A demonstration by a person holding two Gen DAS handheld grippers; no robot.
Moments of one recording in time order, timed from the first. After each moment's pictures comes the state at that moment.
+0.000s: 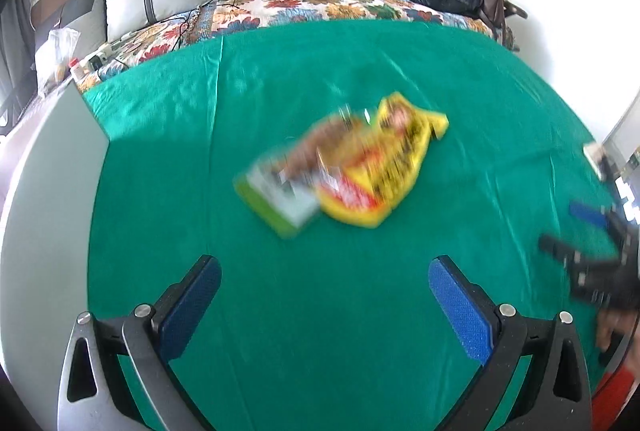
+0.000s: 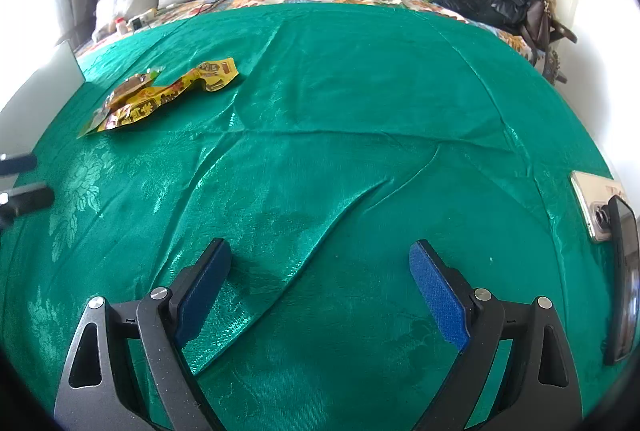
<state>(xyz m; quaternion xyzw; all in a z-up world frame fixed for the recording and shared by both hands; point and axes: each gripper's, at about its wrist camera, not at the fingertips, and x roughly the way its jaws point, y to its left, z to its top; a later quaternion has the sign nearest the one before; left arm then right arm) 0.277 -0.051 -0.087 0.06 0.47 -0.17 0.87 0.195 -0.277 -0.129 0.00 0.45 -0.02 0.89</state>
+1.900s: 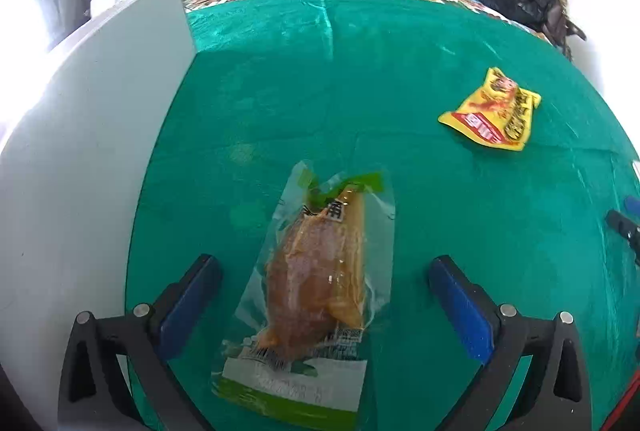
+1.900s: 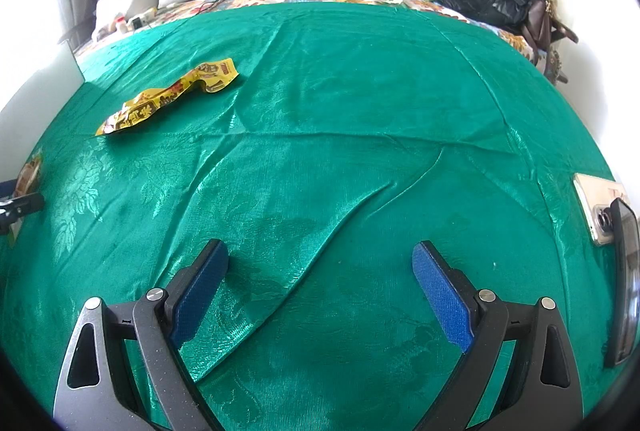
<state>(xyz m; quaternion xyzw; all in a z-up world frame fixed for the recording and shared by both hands) 0.244 0.034 -0.134 0.03 0.49 -0.06 0.87 0.195 -0.275 -0.131 0.00 0.45 -0.01 0.89</state>
